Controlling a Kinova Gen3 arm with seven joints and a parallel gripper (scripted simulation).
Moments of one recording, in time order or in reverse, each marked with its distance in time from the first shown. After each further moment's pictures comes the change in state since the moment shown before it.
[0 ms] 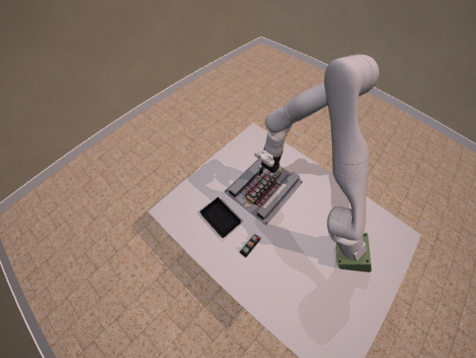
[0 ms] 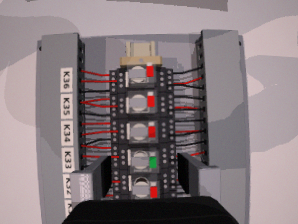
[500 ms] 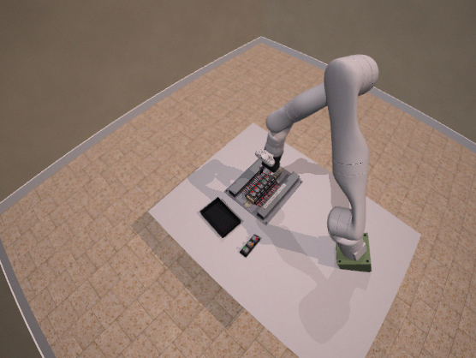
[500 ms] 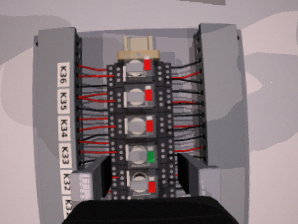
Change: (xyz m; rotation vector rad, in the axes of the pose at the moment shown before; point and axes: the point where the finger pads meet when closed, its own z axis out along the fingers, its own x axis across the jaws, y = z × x) arm 0.001 0.005 0.002 -0.008 0.006 0.006
